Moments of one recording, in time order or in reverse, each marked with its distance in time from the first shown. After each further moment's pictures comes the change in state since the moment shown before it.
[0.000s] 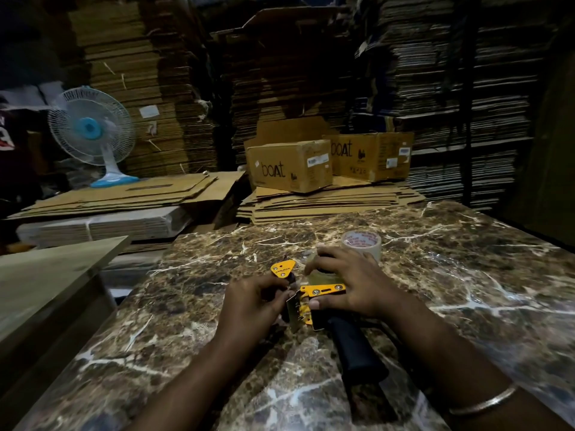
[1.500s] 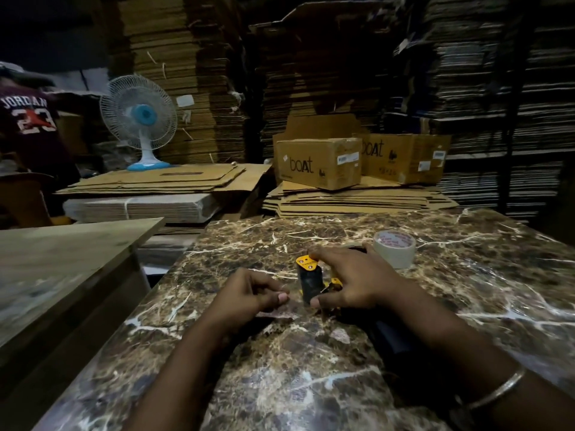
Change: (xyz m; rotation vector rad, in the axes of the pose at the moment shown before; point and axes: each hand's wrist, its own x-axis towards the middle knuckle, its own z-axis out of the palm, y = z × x) left_hand -0.005 -0.055 -0.055 -0.429 -0.234 -0.387; right_hand 0.029 -0.053 0.005 -0.218 -0.148 -0.056
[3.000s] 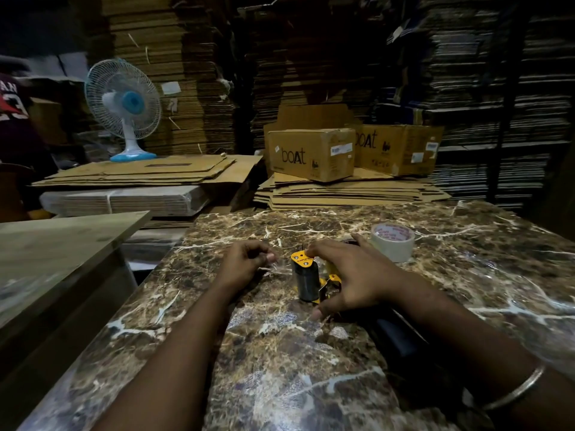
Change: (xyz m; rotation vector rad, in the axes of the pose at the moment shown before) left_hand 0.085 -0.027 -0.009 0.029 0.125 0.068; right_hand 0.003 0.002 -0.003 -0.008 -0.076 -0.042
